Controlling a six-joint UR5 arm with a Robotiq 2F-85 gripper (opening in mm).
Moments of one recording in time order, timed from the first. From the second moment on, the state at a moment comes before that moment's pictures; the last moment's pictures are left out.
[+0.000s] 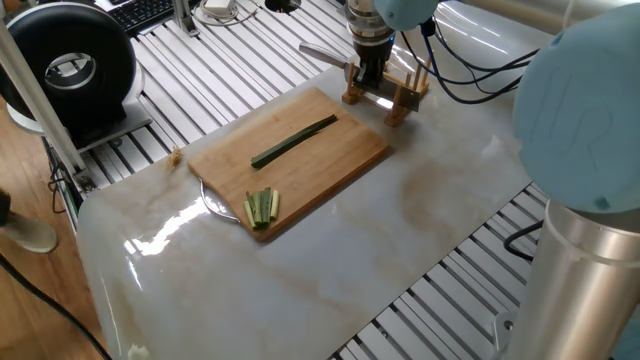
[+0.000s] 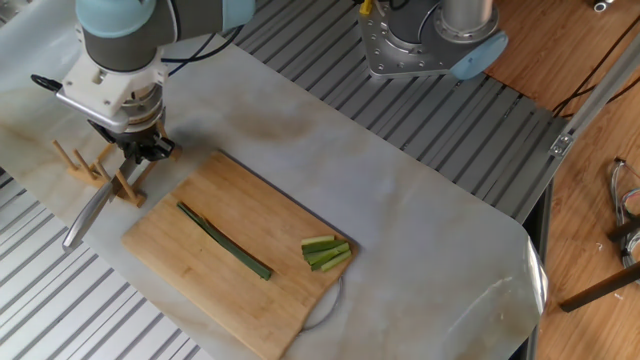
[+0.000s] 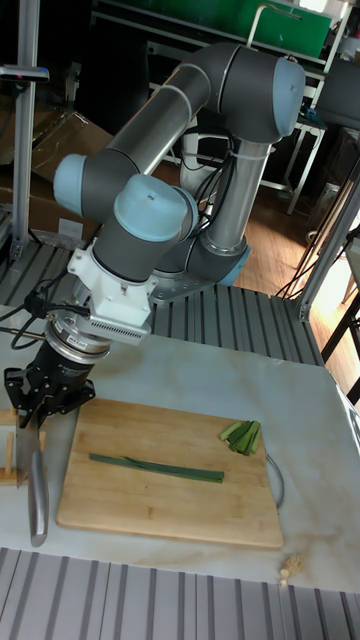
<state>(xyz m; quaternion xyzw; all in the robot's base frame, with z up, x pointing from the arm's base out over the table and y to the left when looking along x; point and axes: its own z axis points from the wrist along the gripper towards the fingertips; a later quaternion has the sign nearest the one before) 0.618 -0.184 0.059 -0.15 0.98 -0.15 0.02</state>
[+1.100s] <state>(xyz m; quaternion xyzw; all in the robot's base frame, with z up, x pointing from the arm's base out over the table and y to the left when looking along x) 0.618 -0.182 0.058 -0.15 0.98 -0.15 0.02</state>
